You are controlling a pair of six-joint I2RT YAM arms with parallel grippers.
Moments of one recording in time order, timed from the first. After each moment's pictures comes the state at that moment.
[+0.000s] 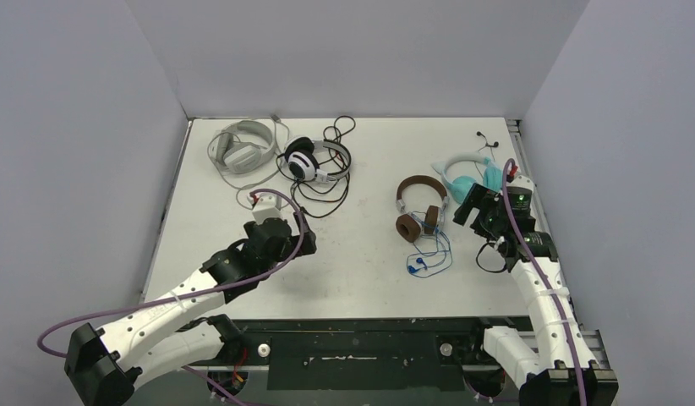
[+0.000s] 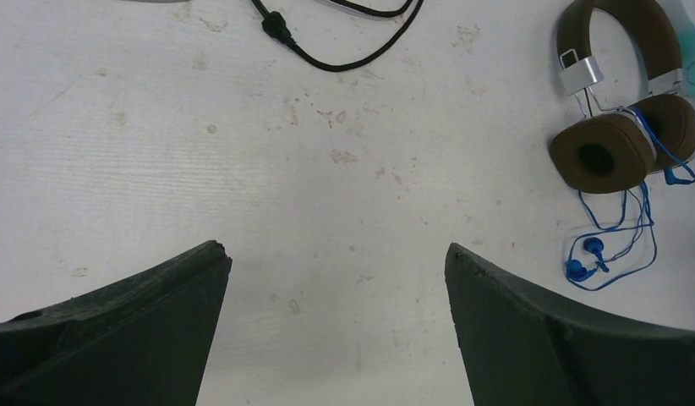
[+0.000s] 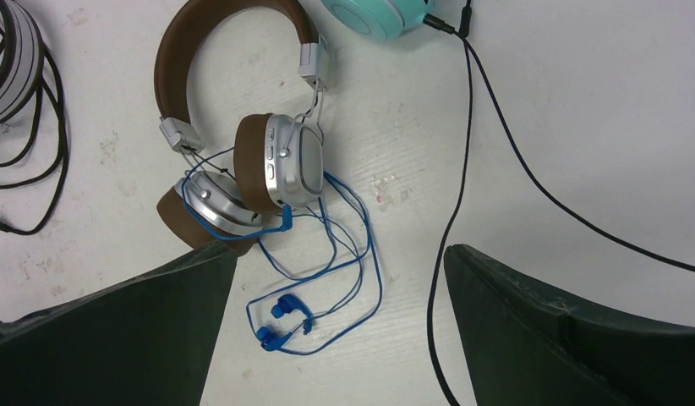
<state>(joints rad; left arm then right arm) -0.81 0.90 0.67 -0.43 -0.49 -0.79 -0.01 0.90 0.79 -0.58 0.01 0.40</state>
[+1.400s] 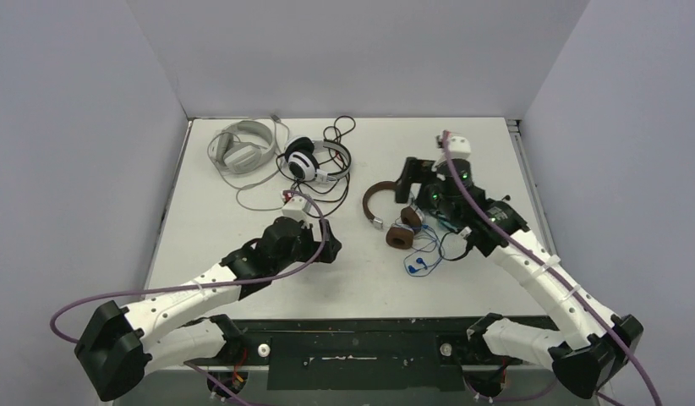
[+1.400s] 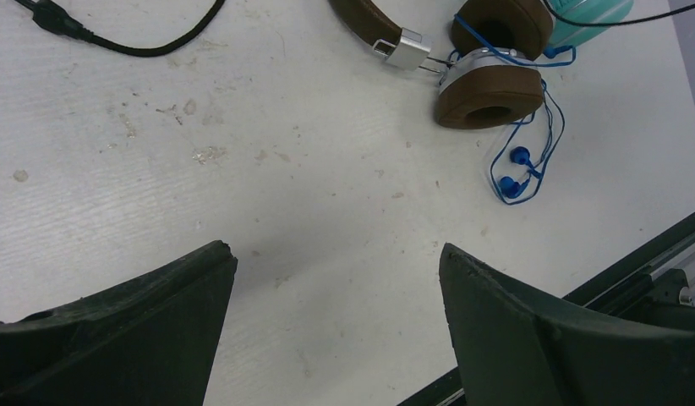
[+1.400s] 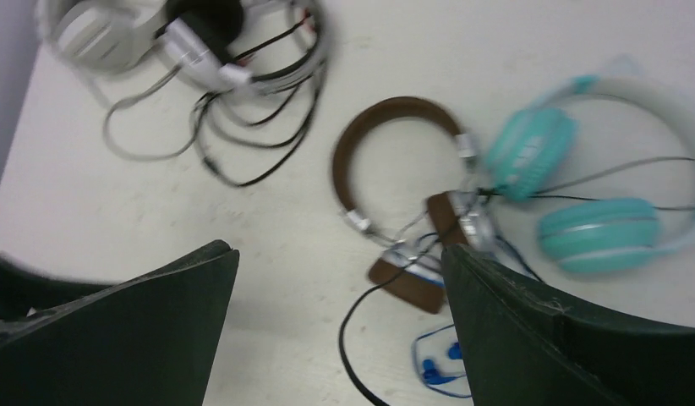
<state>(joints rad) -0.81 1.00 0.59 -0.11 -0.18 -0.62 0.68 1.12 1.13 -0.49 0.22 0.46</state>
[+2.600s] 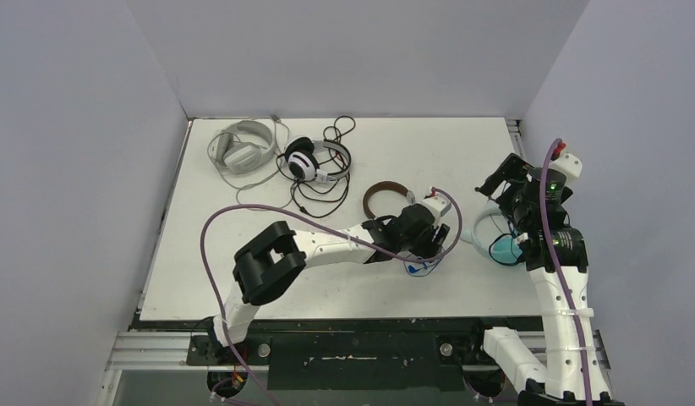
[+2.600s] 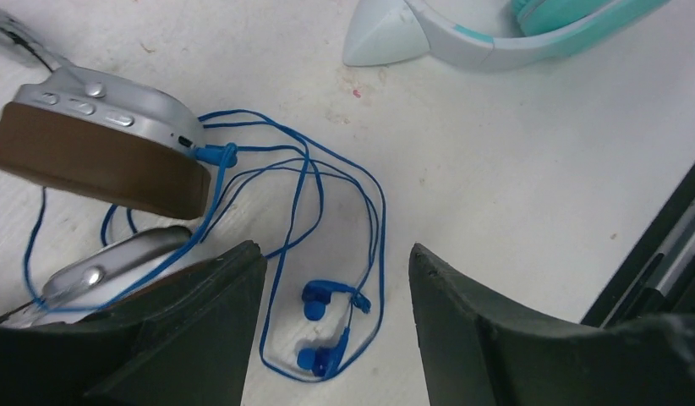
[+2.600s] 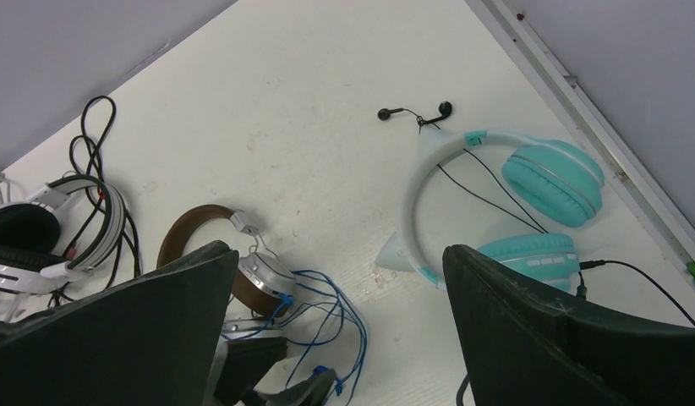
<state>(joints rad) -1.13 2.04 1.48 -0.03 -0.15 -0.39 -0.02 0.87 1.11 -0.71 0.23 0.47</state>
